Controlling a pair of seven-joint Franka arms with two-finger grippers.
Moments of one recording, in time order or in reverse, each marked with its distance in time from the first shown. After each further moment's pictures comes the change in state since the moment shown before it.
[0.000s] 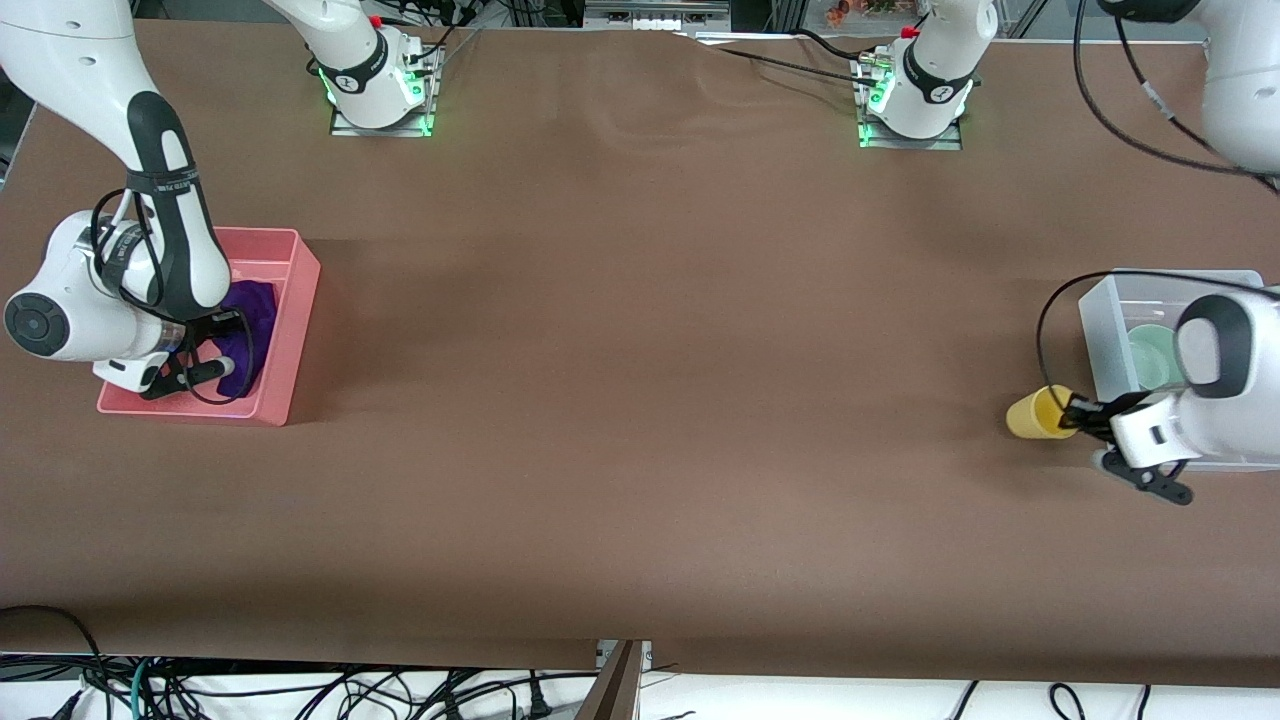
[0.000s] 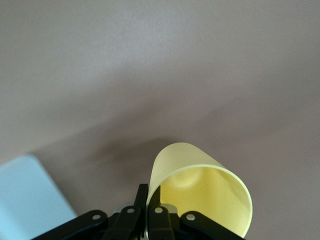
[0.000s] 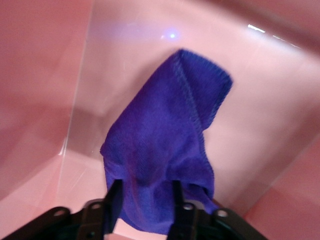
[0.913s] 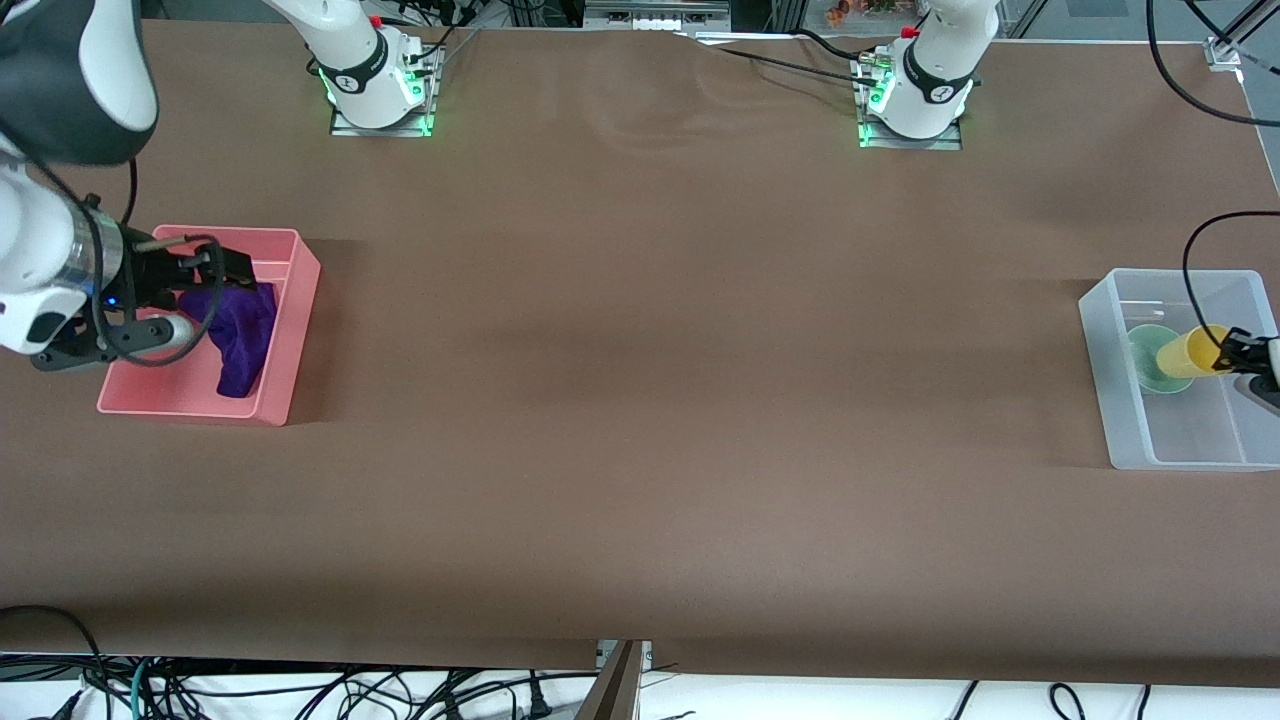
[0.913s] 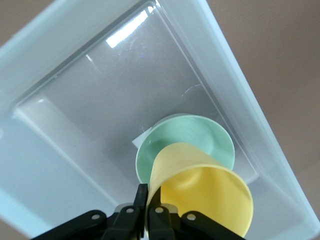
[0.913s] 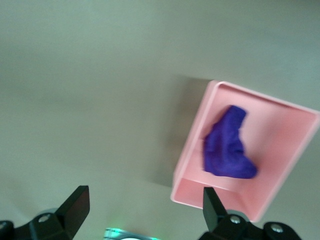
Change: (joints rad) left arm 0.198 0.009 0.108 -0.041 0.175 0.099 0.429; right arm 0.020 -0.242 0.323 0.566 -0.082 -0.639 0.442
